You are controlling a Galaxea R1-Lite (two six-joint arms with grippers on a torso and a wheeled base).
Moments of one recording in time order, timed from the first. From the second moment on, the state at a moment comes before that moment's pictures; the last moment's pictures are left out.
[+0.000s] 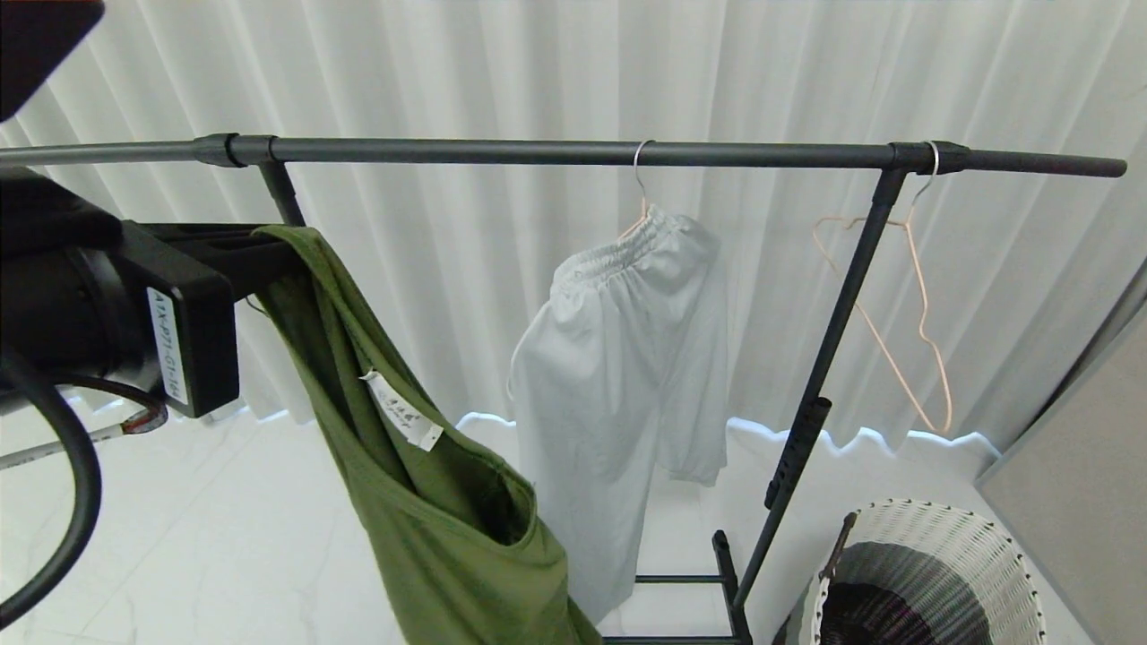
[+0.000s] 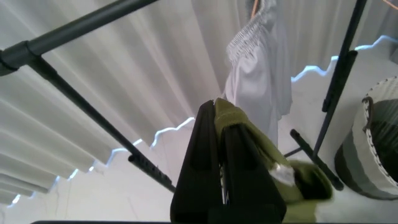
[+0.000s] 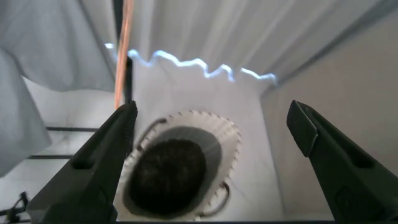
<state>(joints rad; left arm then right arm) -0.78 1.16 -1.08 0.09 0.45 0.28 -0.02 0.98 -0.88 0.18 -0.08 -0.19</state>
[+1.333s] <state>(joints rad) -0.79 1.10 -1.03 0.09 0.44 0.34 0.15 1.49 -0.95 -0.09 -0.06 0.10</state>
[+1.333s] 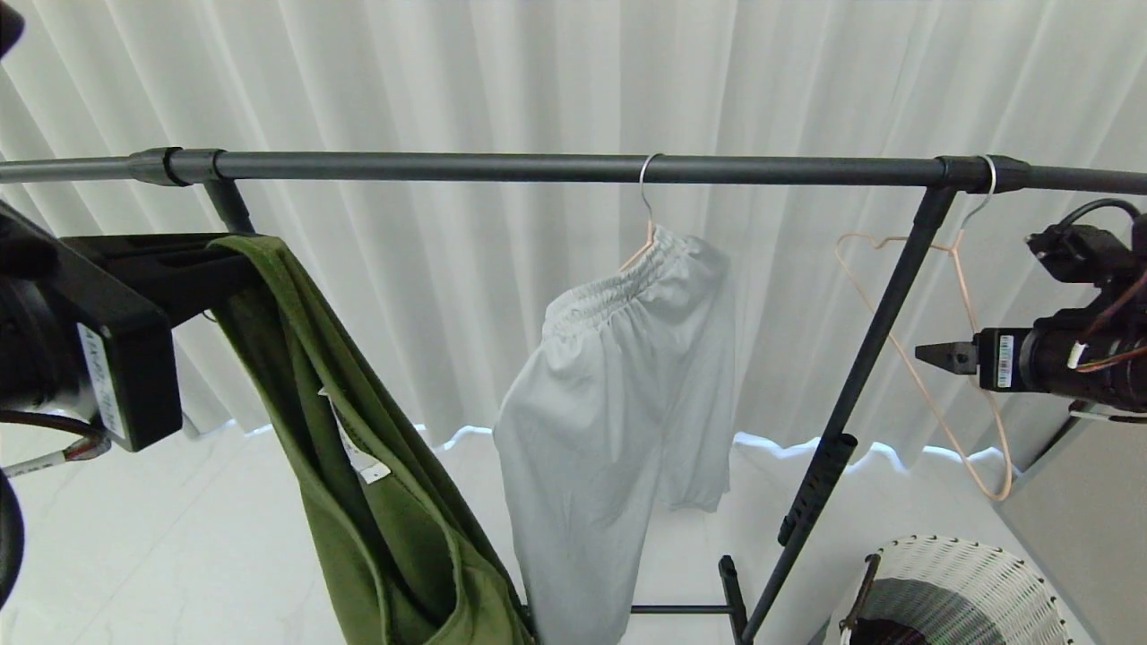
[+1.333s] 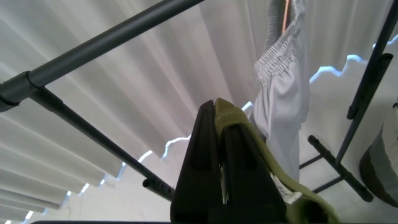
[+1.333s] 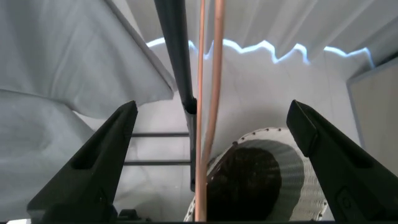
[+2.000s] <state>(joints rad) -0.79 1.09 -1.02 0.09 0.44 0.35 0.15 1.62 -1.00 -0.10 -0.07 0.11</state>
